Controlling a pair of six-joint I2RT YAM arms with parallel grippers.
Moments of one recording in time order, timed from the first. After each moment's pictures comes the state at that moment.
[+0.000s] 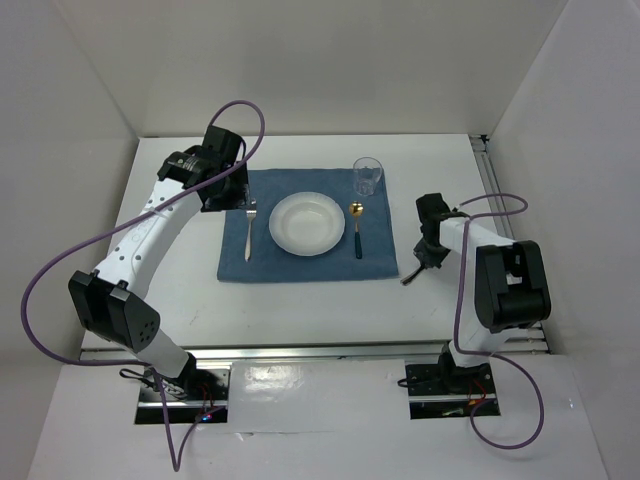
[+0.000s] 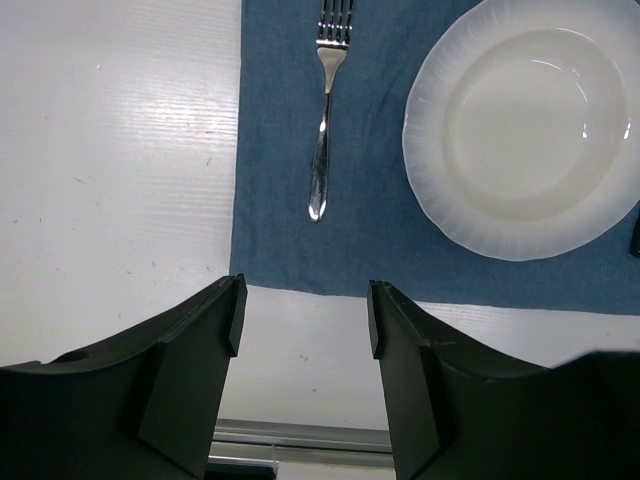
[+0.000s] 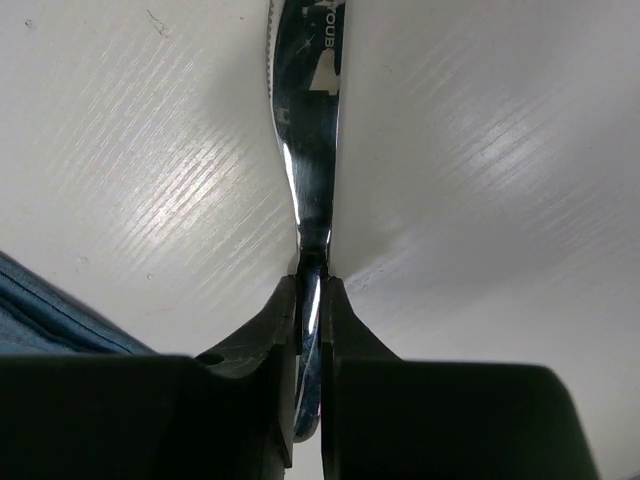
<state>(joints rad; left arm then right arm) -0.34 1.57 1.66 -1.08 -0.25 -0.42 0.10 1.63 0.91 -0.56 0.33 0.85</state>
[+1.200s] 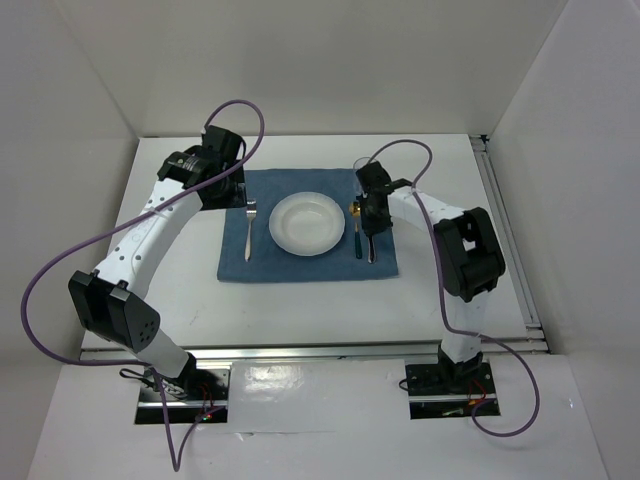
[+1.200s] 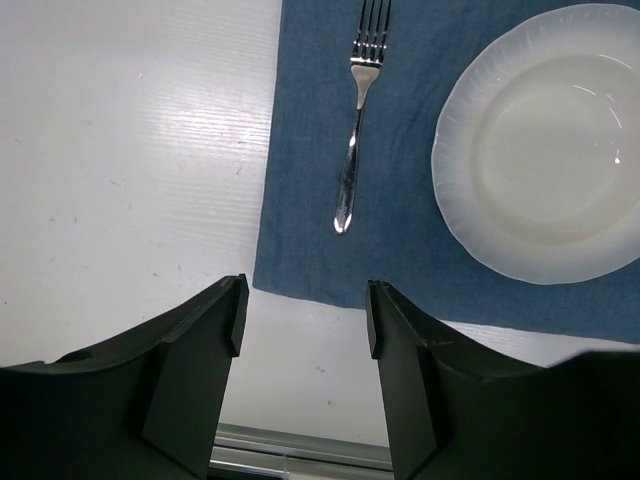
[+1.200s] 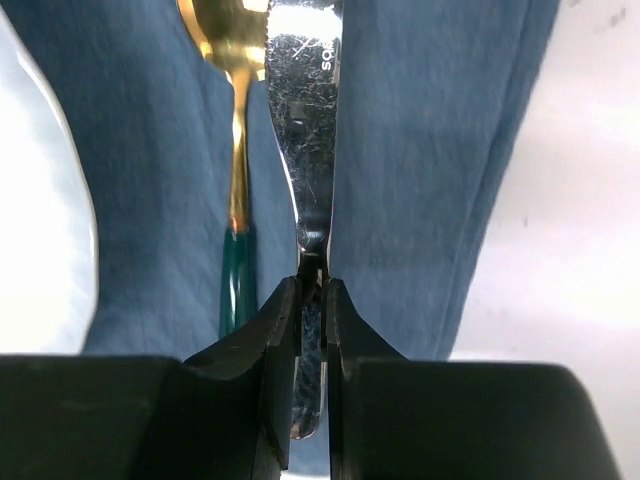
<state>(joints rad) -0.34 1.57 1.66 -1.08 -0.32 -0.42 0.40 1.92 1.36 -0.57 0.13 0.28</state>
